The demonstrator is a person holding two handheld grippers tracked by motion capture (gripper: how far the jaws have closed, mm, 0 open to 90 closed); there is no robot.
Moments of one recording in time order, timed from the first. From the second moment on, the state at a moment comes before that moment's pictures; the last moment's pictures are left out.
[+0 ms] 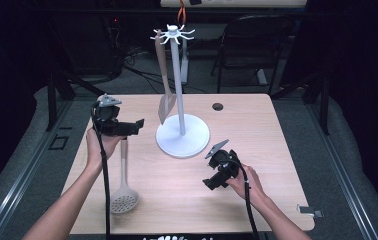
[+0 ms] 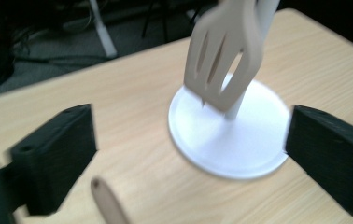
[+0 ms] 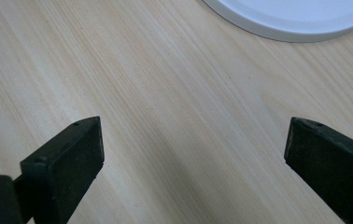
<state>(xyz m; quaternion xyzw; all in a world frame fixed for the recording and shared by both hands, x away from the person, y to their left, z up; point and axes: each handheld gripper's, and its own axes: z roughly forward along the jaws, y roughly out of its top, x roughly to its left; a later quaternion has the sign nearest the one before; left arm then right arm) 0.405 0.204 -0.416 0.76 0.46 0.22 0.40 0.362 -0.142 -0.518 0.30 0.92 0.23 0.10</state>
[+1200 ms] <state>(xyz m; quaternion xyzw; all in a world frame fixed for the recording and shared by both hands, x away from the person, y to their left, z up) 0.385 0.243 -0.504 0.75 0.55 0.21 0.30 0.361 -0.140 -0.519 0.29 0.93 0.21 0.11</state>
